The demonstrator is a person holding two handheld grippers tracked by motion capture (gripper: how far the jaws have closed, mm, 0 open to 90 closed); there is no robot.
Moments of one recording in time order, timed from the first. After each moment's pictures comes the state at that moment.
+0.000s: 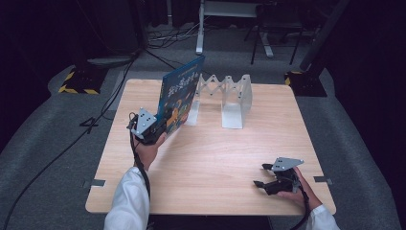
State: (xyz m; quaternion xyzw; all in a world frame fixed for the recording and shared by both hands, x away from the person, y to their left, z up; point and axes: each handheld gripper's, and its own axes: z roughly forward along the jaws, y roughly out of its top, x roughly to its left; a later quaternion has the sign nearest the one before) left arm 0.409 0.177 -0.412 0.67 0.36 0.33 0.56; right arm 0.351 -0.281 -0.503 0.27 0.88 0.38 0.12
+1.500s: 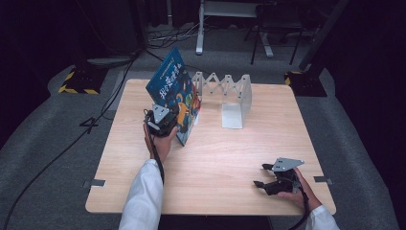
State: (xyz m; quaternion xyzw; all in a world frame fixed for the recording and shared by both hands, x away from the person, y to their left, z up) left arm 0.454 0.147 -0.441 0.65 0.46 0.32 0.51; right arm 0.350 -0.282 -0.504 0.26 0.88 0.38 0.12
